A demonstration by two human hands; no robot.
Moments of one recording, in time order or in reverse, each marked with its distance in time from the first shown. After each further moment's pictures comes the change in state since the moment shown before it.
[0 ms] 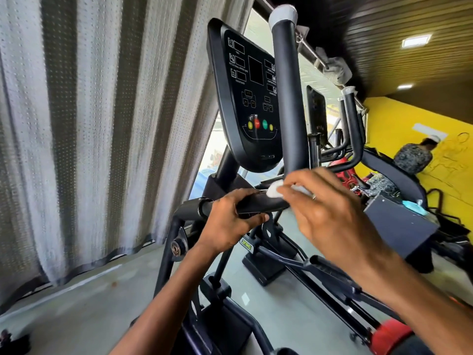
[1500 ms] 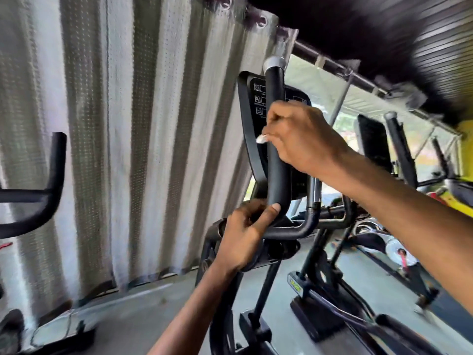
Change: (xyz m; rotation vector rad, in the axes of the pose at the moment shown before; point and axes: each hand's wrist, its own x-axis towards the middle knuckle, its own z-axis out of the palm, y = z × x) left_hand -0.011 0.069 0.043 -0.189 0.253 0.004; right_hand 0.113 0.091 -0.008 0.216 0.235 -0.256
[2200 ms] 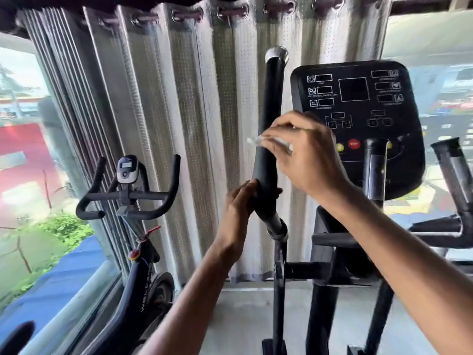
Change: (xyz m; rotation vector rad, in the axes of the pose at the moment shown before) left_hand -0.003 0.032 0.052 0.187 0.468 -0.027; right_hand -0.072 0.025 0.070 0.736 0.643 0.034
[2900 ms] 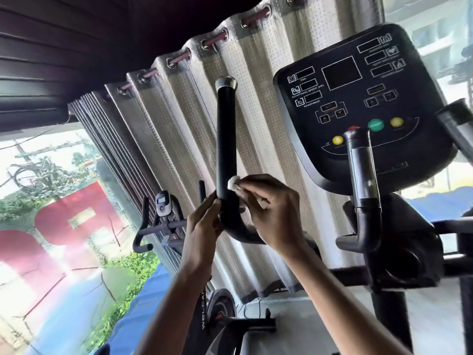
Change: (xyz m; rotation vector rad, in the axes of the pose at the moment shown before) left_hand 0.000 0.037 0.023 0.413 0.205 -0.008; right_hand -0.069 0.003 0.035 0.633 0.360 0.406
